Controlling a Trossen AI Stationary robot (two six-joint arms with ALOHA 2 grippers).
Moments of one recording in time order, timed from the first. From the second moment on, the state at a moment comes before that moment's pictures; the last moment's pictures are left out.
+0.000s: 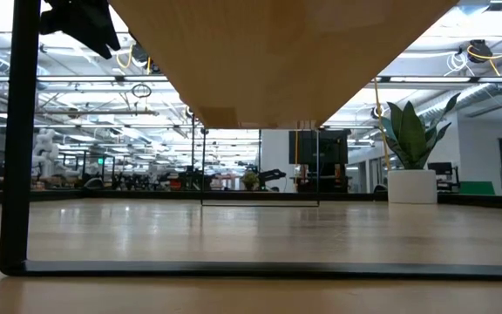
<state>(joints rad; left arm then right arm) -0.20 1.03 1.12 -1.16 -0.55 -0.99 -0.27 1.59 1.27 -0.11 -1.18 1.61</state>
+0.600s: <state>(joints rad) -0.20 1.03 1.12 -1.16 -0.57 -0.97 -0.28 1.65 1.27 -0.10 -1.18 1.61</state>
